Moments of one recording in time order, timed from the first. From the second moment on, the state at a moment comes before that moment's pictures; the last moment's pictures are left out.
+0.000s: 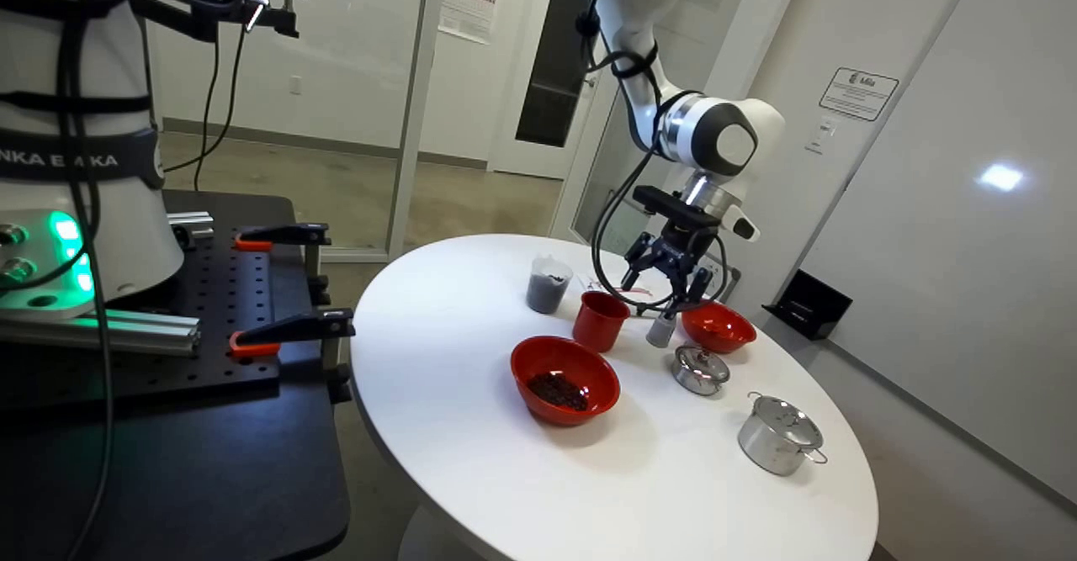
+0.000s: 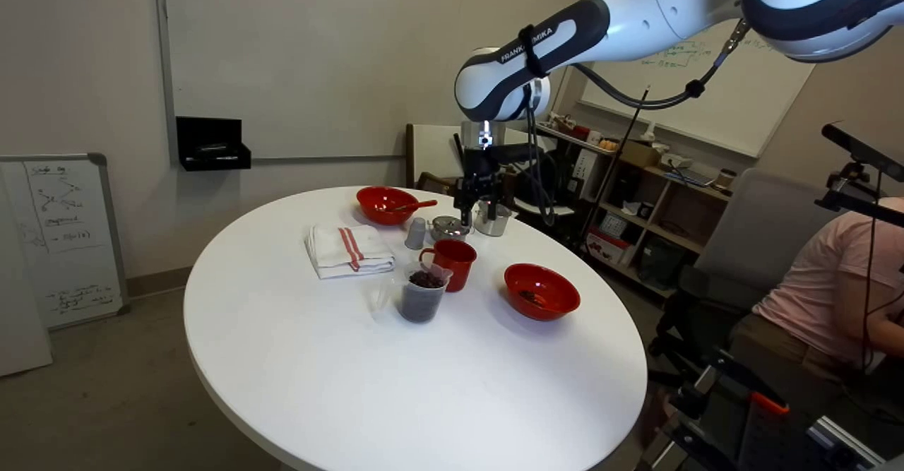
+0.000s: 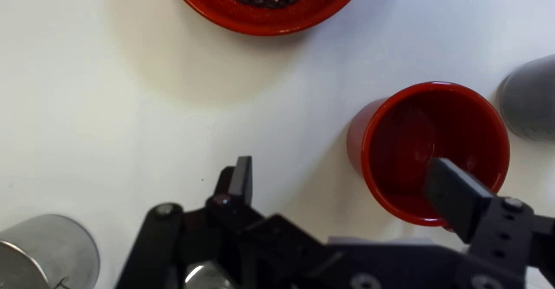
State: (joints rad) arm -0.11 1.01 -0.04 -1.23 -0.08 1.98 -0.14
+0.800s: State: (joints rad) arm -0.05 1.15 0.00 -1.09 -0.07 1.88 -0.17
